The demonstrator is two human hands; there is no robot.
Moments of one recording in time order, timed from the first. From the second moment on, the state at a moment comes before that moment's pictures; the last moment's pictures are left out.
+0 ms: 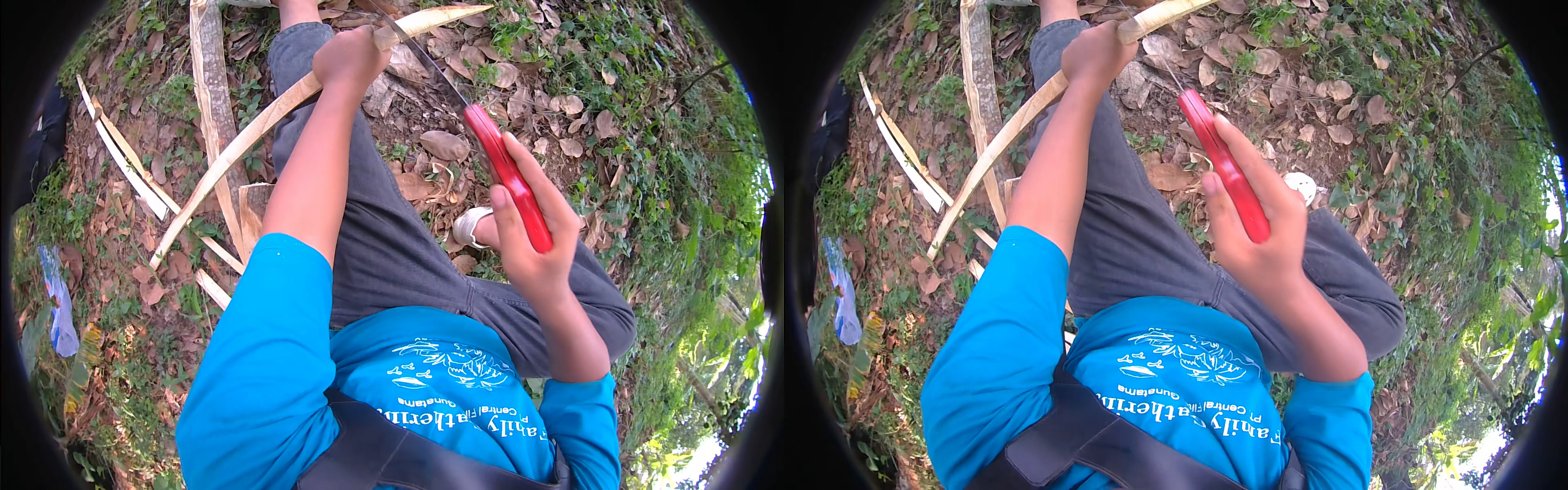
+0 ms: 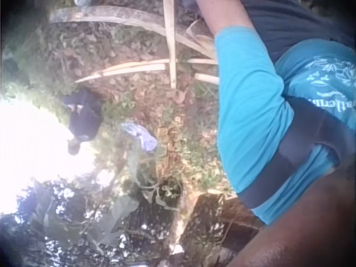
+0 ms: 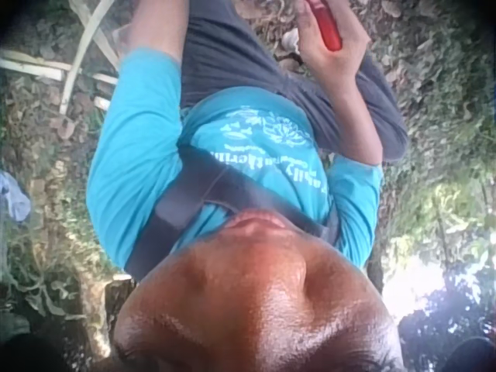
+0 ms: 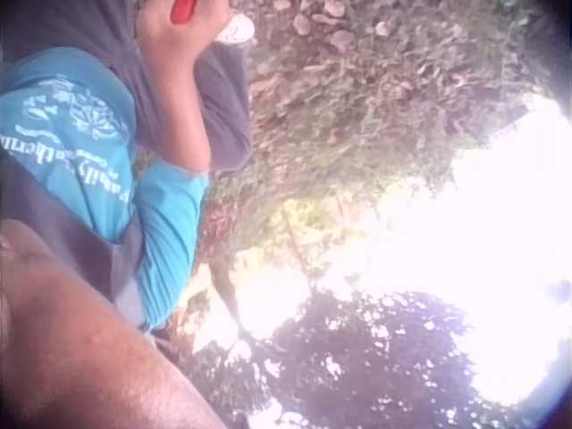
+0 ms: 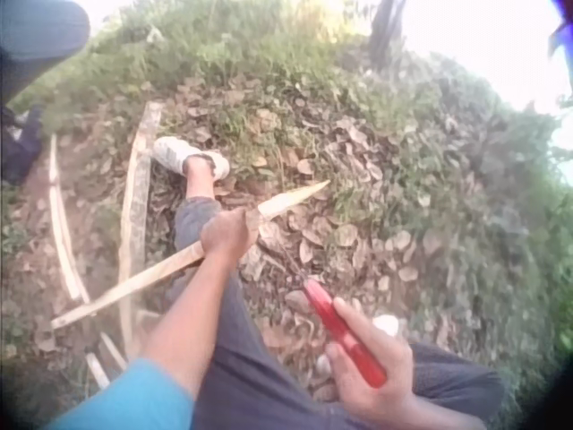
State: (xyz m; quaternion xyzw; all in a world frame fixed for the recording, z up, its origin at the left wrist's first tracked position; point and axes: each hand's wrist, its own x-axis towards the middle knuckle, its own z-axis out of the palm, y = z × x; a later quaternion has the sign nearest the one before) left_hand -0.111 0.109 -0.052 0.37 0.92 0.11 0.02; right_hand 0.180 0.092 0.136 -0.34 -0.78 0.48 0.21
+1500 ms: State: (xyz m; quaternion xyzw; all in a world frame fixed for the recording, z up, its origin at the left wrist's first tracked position) left_hand -0.079 0.084 -0.058 0.38 0.92 0.13 0.01; right_hand 0.144 0.058 0.060 -0.34 -0.76 0.49 0.26
